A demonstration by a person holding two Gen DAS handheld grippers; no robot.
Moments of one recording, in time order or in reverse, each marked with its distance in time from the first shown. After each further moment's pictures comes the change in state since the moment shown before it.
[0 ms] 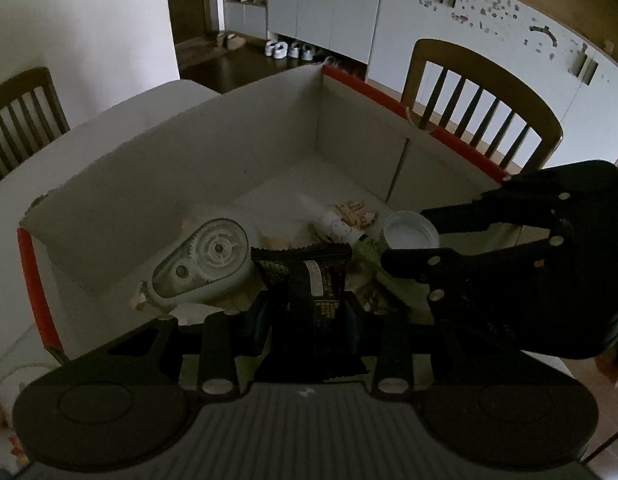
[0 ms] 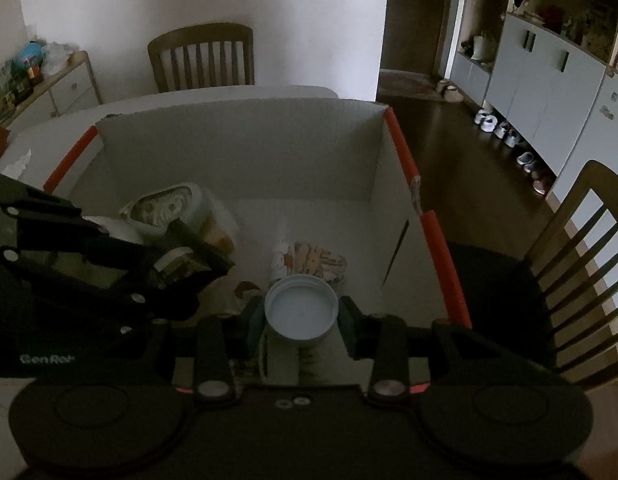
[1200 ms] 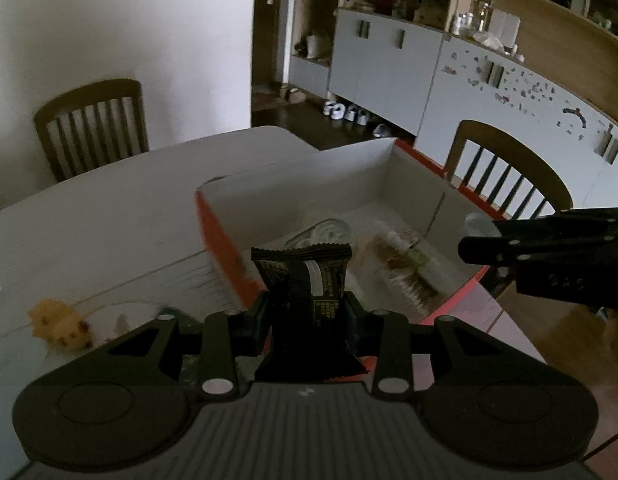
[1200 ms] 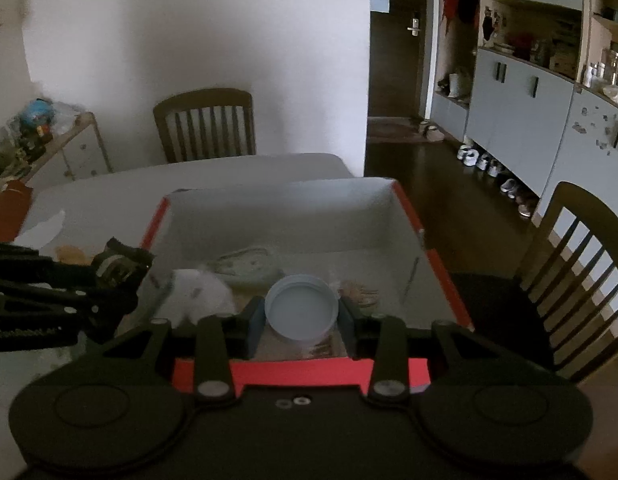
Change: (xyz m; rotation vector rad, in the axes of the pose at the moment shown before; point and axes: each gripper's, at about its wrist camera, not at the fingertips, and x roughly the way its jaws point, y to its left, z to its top) left arm -0.117 0.038 -0.060 -0.149 -0.203 0.100; right arm -0.088 0.051 -0.003 0.084 -0.171 -0.029
